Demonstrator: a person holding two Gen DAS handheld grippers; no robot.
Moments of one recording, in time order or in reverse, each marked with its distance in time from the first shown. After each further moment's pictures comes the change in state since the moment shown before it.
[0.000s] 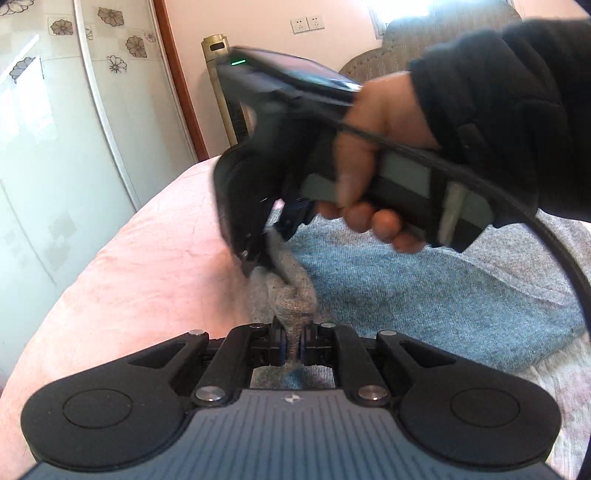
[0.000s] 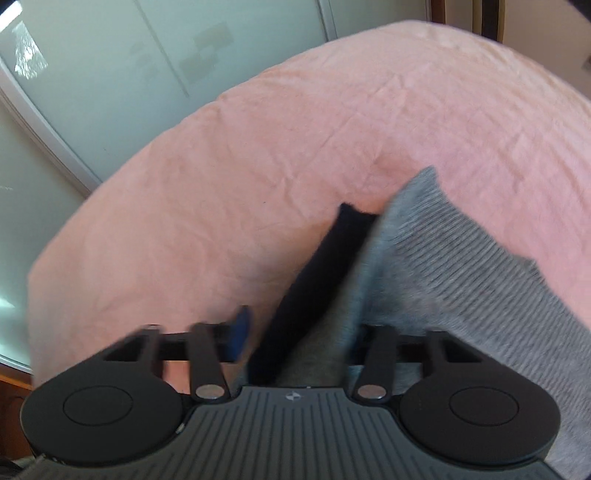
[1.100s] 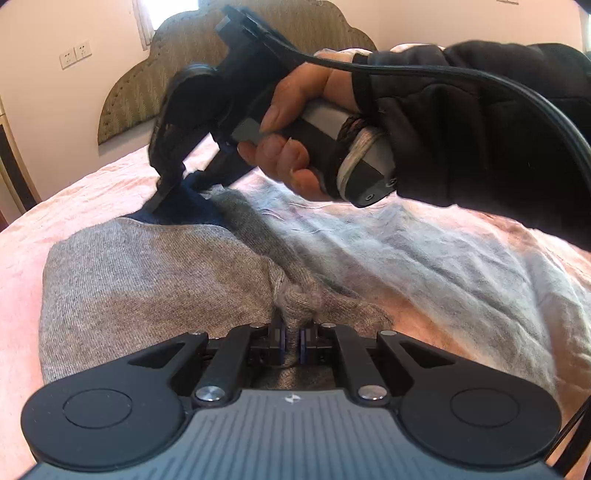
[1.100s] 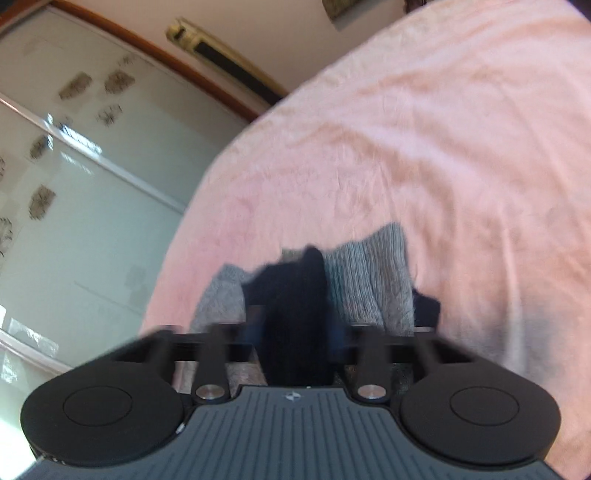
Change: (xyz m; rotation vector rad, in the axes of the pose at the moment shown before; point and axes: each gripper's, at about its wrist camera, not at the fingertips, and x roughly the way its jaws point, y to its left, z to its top) left arm 0.004 -0.220 0.032 0.346 -0.010 -0.561; right arm -0.163 -0.267 -0.202 0.708 -0.411 0.131
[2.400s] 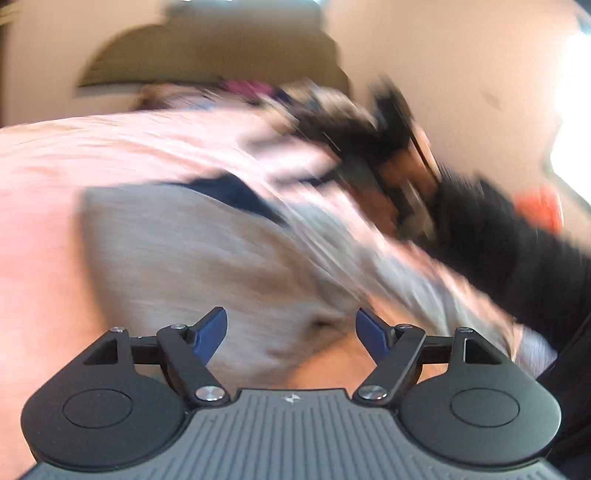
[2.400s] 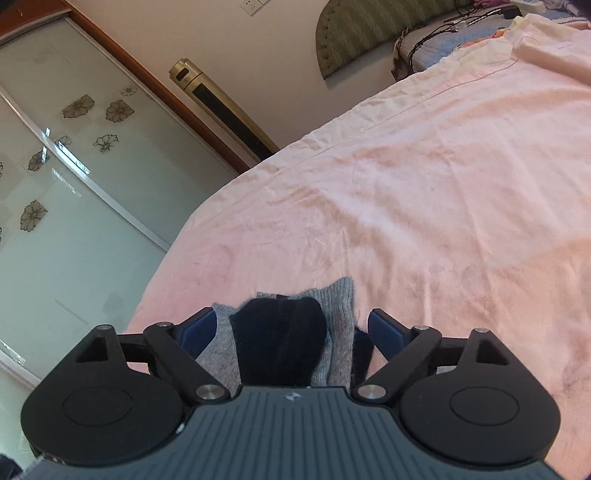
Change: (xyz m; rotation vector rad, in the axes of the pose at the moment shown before) left arm -0.096 0.143 -0.041 -0.362 -0.077 -0.342; right arm -0.068 -0.017 -0.009 -0.019 -0.189 -0.046
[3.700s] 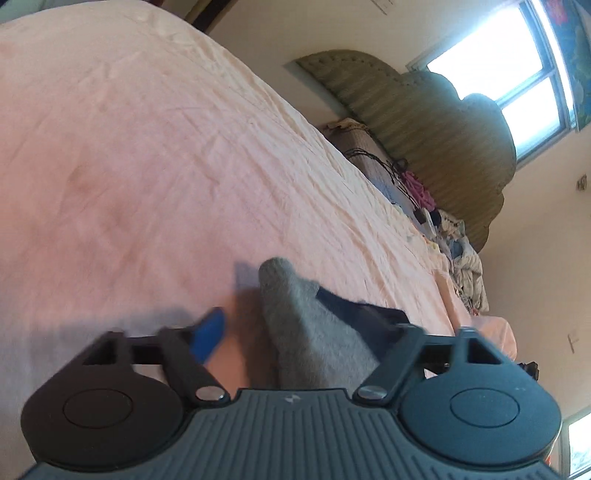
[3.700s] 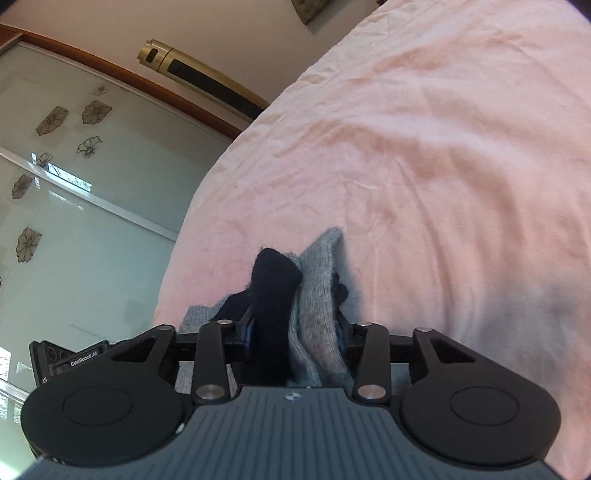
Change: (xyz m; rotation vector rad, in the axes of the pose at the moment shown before) left arm -0.005 0.209 0.046 -0.721 -0.154 0.155; right arm 0.091 0.019 -0.004 0.179 0.096 0.084
